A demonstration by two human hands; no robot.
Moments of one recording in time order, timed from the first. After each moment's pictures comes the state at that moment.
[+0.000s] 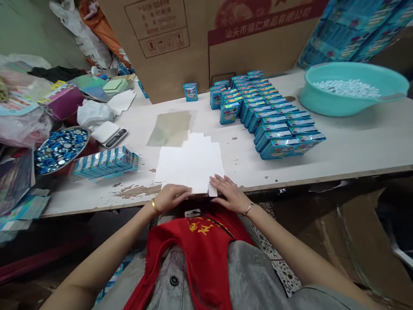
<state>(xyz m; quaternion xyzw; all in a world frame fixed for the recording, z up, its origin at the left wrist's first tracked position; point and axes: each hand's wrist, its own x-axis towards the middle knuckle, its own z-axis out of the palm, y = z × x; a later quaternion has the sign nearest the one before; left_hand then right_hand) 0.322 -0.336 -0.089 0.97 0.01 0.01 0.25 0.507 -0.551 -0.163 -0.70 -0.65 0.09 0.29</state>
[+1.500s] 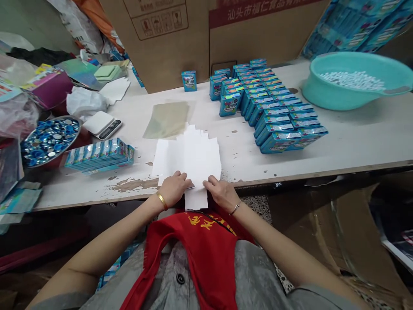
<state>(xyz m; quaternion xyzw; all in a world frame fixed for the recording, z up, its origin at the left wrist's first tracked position) 0.349 -0.366 -0.065 0.98 0.07 -0.17 0.04 0.474 -0.536 -0.143 -0.75 -0.63 -0.04 0.18</state>
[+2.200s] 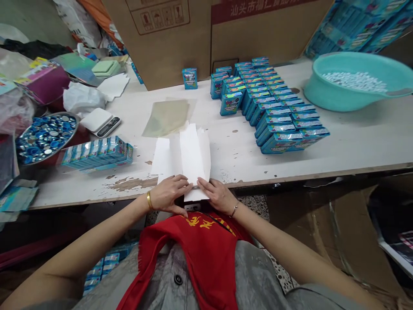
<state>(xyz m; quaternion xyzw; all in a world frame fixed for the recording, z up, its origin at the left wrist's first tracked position) 0.329 -0.341 -0.074 0.98 -0.16 -0.05 0.10 0.472 -0.537 -0.161 -0.67 -0.71 -0.05 0.22</state>
